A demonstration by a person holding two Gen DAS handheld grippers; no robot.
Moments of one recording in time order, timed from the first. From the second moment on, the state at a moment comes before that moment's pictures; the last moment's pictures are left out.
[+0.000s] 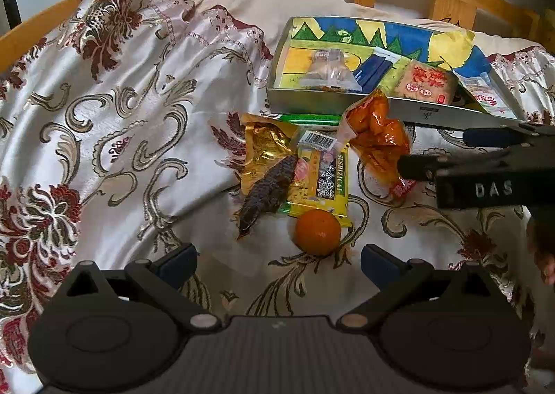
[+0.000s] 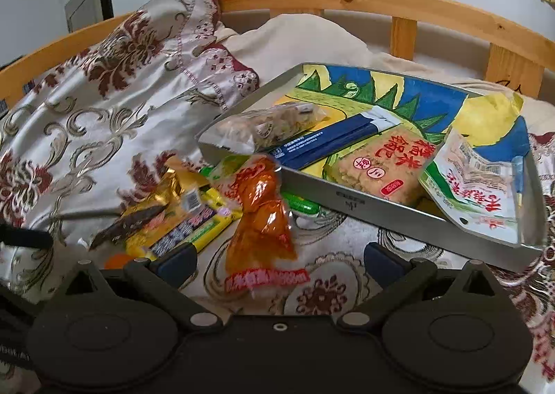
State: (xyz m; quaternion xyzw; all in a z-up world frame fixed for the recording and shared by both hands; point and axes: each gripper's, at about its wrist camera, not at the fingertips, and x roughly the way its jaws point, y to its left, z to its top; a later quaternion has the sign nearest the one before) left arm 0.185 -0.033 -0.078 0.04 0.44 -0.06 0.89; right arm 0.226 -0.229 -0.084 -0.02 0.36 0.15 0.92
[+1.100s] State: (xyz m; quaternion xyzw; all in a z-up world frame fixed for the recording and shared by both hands) left arm 0.193 -0.036 -0.089 0.00 0.42 -0.10 0.90; right arm 0.278 -0.213 -0.117 0.01 0.37 0.19 0.91
